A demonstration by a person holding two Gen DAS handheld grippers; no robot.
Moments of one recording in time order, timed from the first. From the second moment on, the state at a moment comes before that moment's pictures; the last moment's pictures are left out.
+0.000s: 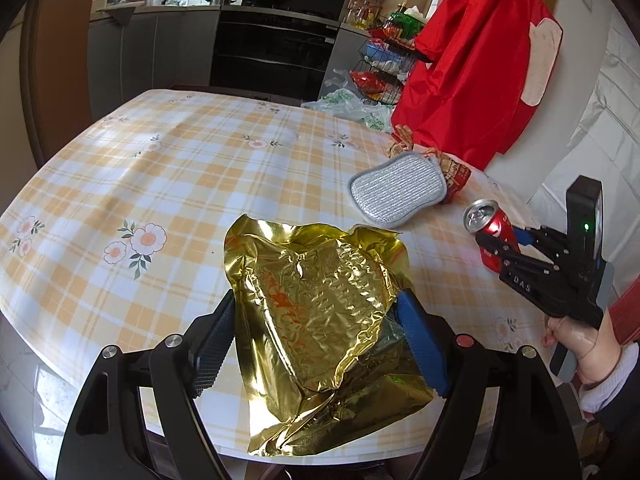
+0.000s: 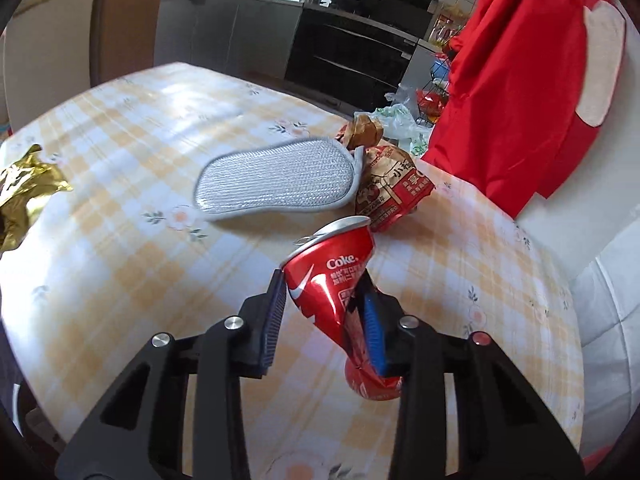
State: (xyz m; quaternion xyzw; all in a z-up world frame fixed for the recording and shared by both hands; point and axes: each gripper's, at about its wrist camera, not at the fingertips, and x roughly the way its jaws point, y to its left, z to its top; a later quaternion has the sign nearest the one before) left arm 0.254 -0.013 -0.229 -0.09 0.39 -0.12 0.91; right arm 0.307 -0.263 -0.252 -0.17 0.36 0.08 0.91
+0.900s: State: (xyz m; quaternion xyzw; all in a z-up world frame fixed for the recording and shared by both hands) left arm 0.139 0.007 -0.156 -0.09 0.31 -0.14 0.93; right arm 0.136 -0.232 -0.152 -0.13 0.28 0.13 0.94
